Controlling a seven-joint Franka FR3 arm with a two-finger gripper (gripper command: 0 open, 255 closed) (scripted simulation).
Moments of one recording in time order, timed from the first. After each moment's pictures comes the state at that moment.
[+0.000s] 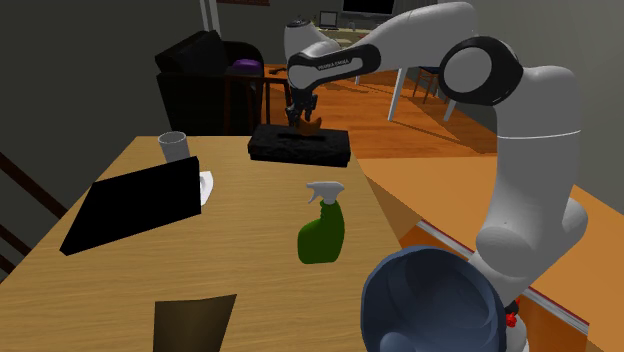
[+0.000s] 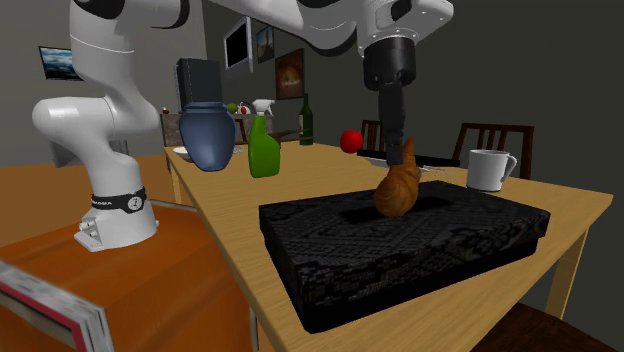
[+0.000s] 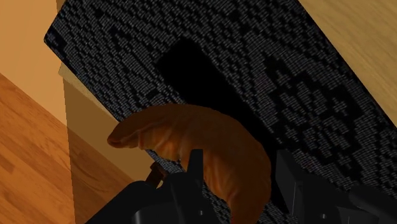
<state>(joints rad) -0.22 0.47 0.32 -1.45 -0.42 2.01 0.15</state>
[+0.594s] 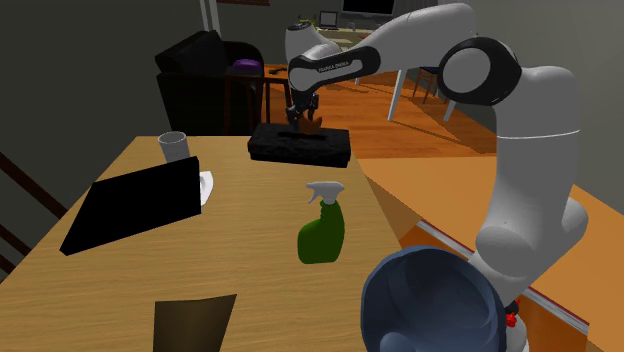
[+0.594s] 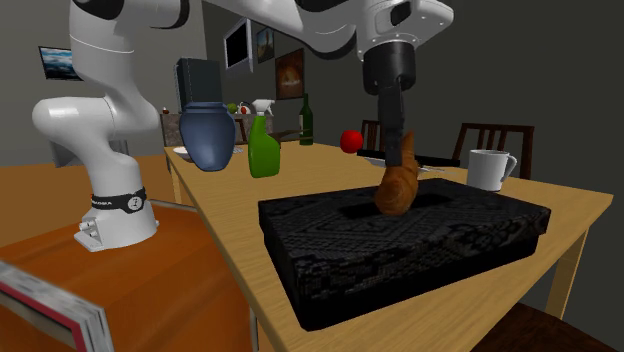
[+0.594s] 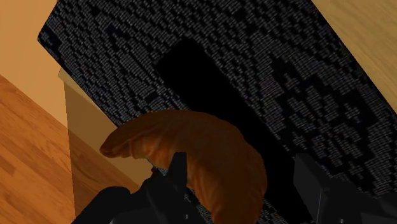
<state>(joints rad) -0.22 0.48 0.32 -1.46 -0.42 2.02 0.15</state>
